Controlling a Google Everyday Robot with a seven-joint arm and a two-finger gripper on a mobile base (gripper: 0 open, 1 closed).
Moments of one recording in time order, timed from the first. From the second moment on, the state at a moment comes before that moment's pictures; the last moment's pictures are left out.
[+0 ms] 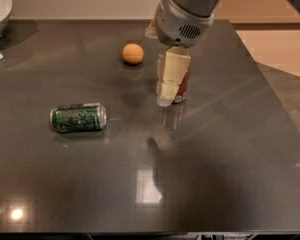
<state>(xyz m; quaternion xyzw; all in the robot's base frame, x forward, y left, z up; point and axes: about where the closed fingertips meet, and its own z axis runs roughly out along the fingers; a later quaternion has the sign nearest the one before) 0.513 -0.018 0.968 -0.75 0.63 0.04 0.20</state>
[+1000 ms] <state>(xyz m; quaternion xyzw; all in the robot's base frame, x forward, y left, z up) 0.497 0.108 0.916 -0.81 0.58 0.02 0.12</state>
